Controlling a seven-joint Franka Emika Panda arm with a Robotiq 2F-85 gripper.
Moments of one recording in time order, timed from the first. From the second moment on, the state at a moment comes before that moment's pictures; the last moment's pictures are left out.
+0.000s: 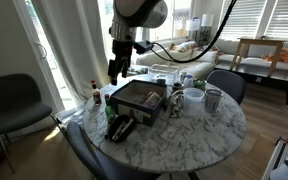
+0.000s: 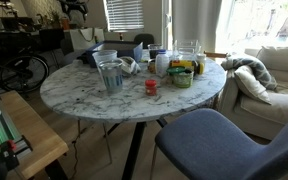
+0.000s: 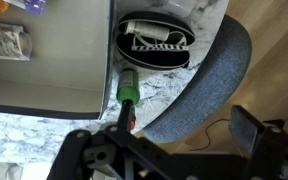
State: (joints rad) arm 0.23 0.18 0.22 -1.85 0.05 2.23 -0.24
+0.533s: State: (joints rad) arm 0.23 0.45 0.21 -1.64 0.05 2.31 -0.19
